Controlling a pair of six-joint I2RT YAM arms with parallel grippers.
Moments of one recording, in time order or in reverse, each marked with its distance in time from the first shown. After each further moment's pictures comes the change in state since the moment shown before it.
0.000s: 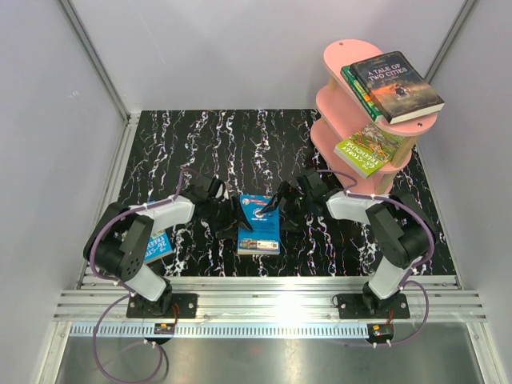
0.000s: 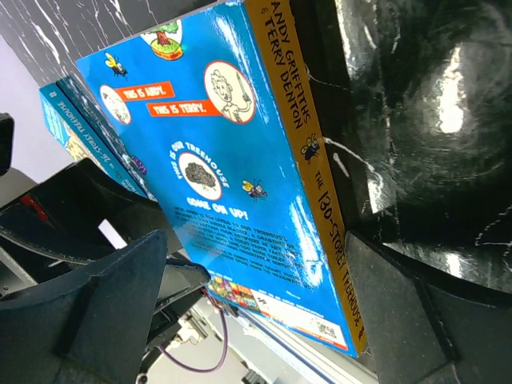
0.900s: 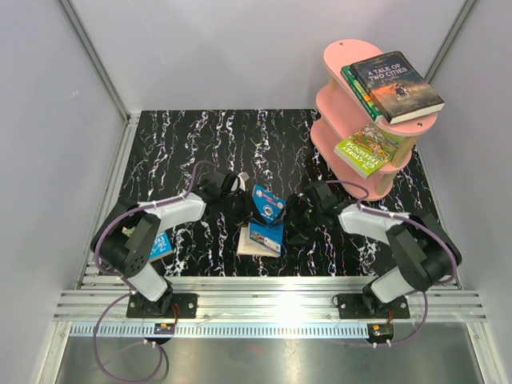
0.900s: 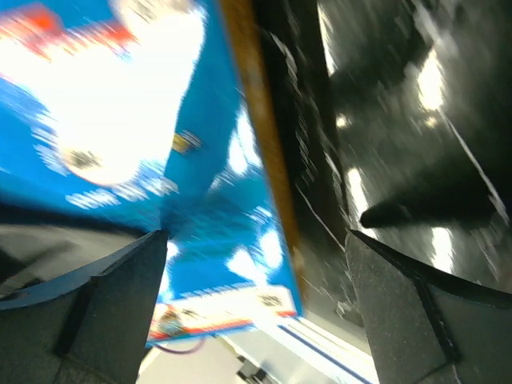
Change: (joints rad) left arm -0.106 0.054 0.082 0.173 0.044 -0.103; right arm 0.008 -0.180 -0.150 -0.066 0.029 0.003
